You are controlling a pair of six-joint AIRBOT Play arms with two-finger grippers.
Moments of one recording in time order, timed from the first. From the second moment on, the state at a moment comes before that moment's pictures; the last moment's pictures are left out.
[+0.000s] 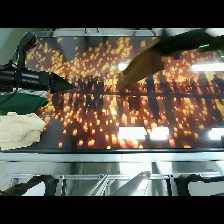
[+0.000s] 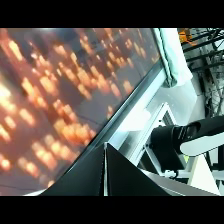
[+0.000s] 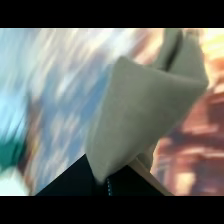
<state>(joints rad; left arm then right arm) 0.10 -1.24 1.25 0.48 -1.54 -1.02 -0.04 -1.60 1.87 -0.92 1.16 1.73</state>
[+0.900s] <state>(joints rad) 0.10 -1.24 1.25 0.48 -1.54 -1.03 -1.07 -1.49 1.61 -1.57 1.57 1.90</state>
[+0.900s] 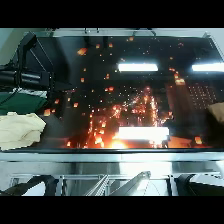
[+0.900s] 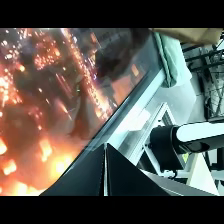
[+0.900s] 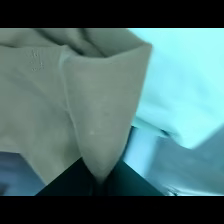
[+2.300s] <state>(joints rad) 0.12 -1.24 1.25 0.47 -1.52 -1.03 -1.00 -1.35 1.43 -1.41 1.52 1.88</state>
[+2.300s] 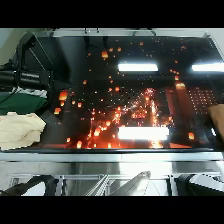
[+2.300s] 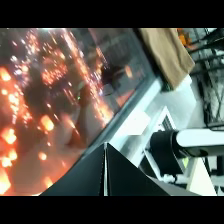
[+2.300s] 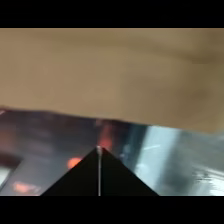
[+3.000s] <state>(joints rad) 0.26 -0.90 0.83 0.53 -1.50 -1.03 -0.30 -0.78 0.95 -1.18 1.33 1.67</state>
